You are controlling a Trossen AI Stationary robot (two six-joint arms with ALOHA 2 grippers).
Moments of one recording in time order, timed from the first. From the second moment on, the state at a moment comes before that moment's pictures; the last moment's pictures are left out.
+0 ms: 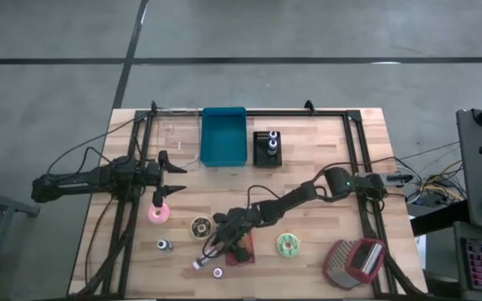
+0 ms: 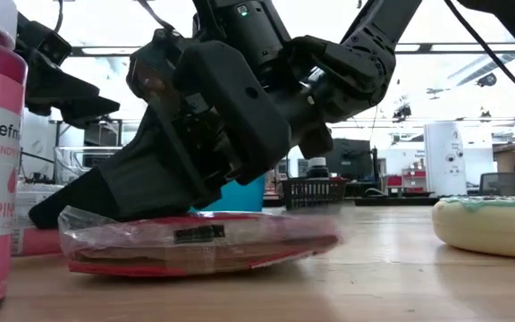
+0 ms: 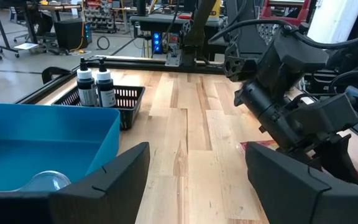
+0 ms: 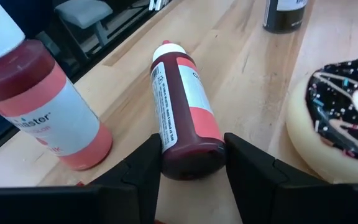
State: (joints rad) left arm 0.11 0.09 0.06 -0.14 0.11 -0.02; right arm 0.24 2.39 1.44 0.51 -0.37 0.09
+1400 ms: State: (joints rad) left arm 0.11 0.09 0.06 -0.14 0.11 -0.02; right arm 0.24 2.07 0.95 1.16 -0.08 0.13
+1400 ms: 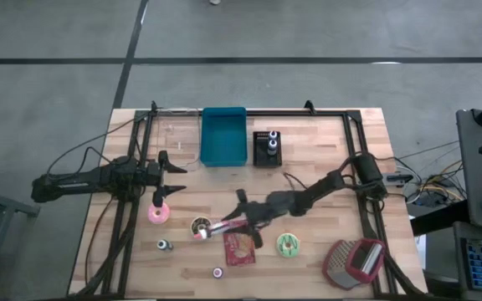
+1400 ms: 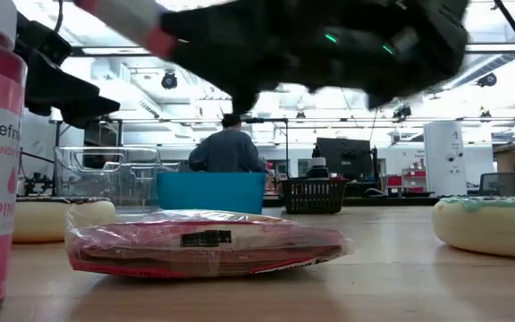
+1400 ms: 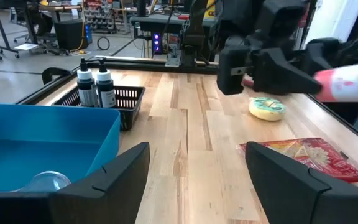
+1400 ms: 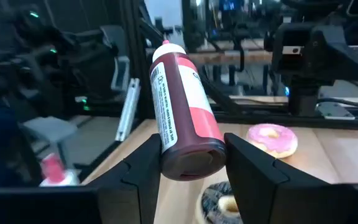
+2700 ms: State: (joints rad) left arm 0.11 0.09 0.06 -0.14 0.11 -0.02; right arm 0.25 1.99 0.68 1.50 0.13 0.04
